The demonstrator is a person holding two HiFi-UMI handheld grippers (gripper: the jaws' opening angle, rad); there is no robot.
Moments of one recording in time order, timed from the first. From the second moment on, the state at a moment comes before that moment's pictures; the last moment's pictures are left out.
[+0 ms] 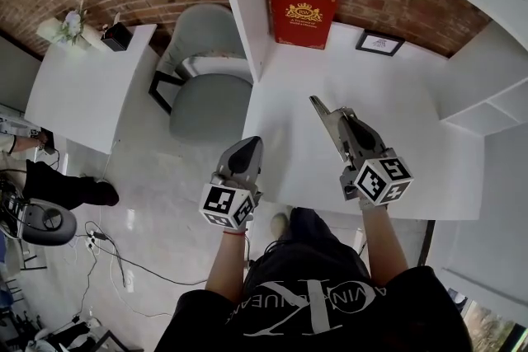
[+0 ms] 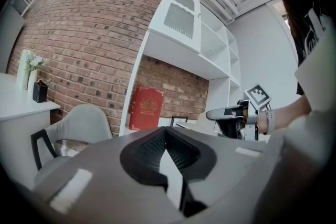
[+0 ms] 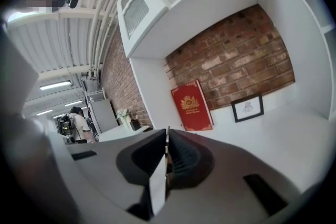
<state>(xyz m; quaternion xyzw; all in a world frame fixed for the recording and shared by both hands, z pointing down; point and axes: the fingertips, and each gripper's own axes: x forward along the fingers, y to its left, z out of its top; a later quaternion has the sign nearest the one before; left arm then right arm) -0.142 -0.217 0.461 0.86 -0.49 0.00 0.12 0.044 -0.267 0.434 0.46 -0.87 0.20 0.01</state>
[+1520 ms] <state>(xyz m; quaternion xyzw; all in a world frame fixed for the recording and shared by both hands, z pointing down) -0.147 -0.207 0.386 0.85 -0.51 -0.05 0.07 0.055 -0.229 0.329 0.44 -0.89 0.06 -0.02</state>
